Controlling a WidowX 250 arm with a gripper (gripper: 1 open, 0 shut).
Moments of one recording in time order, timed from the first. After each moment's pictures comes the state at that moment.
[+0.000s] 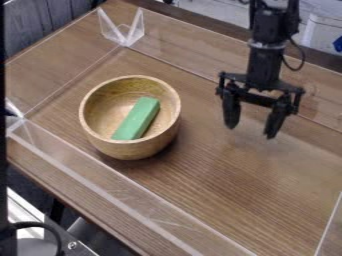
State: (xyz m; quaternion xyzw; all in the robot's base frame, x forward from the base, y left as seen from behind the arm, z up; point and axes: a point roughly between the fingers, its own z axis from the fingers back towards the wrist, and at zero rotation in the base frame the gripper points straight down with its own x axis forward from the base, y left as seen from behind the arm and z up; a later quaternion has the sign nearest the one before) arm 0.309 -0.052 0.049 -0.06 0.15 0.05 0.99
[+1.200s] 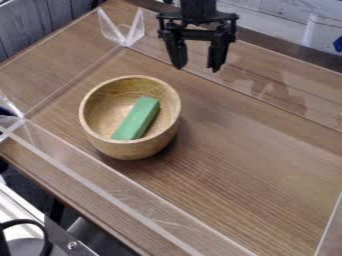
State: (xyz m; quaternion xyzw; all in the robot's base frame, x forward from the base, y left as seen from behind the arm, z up) arm 0.317 0.048 0.101 -0.09 0.06 0.12 0.99
